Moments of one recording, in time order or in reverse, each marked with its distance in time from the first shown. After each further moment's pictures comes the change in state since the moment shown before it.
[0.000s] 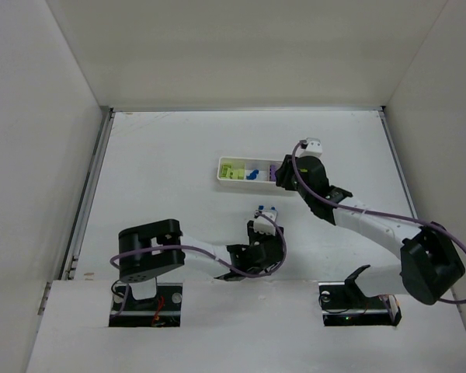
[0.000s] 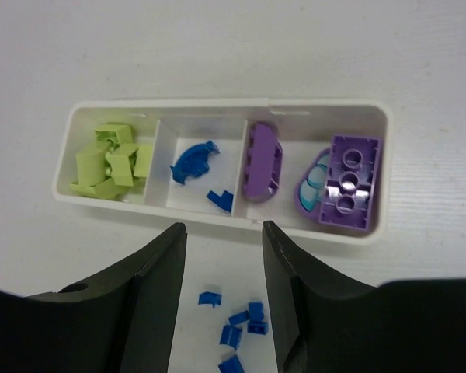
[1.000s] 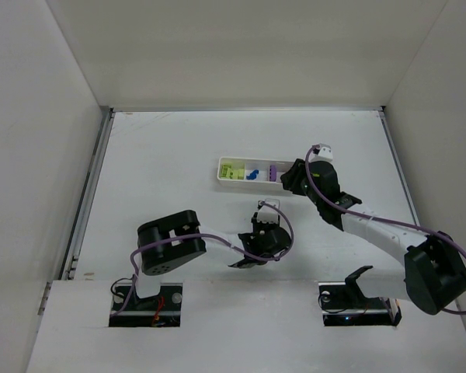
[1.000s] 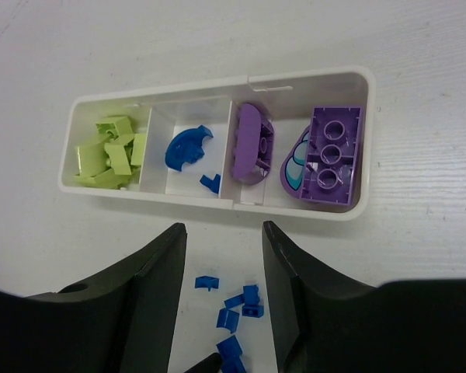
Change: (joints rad) left arm 0.102 0.170 0.158 -0.124 -0.021 -0.031; right arm -0.092 -0.085 -0.130 0.059 -0.128 0.082
